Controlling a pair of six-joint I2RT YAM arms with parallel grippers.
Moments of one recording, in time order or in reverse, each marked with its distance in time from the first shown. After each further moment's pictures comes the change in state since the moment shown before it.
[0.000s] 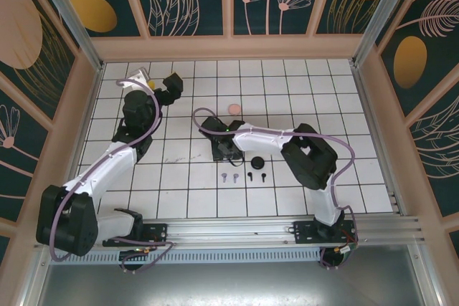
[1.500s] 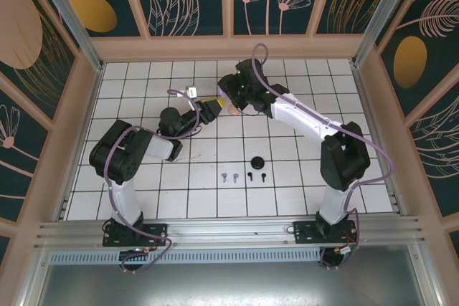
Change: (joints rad) left arm -0.137 0.657 -0.032 0.898 0.583 -0.304; right arm -0.302 -0.183 0.117 0.385 -0.243 0.524
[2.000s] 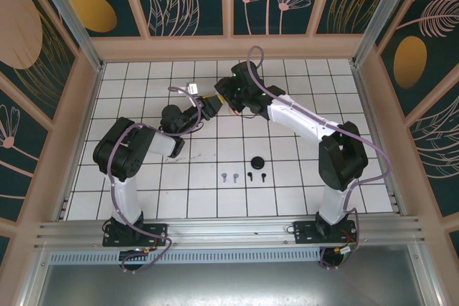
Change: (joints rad) left arm 0.000 0.041 0.056 0.029 -0.008 -0.024; right arm 0.028 0.009 0.000 -0.008 0.022 0.003
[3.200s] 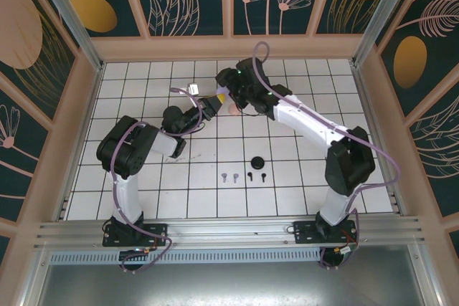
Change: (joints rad) left arm -0.006 0.034 0.008 0.048 0.005 -0.040; right arm -0.013 -0.084 -0.009 -0.002 0.051 -0.059
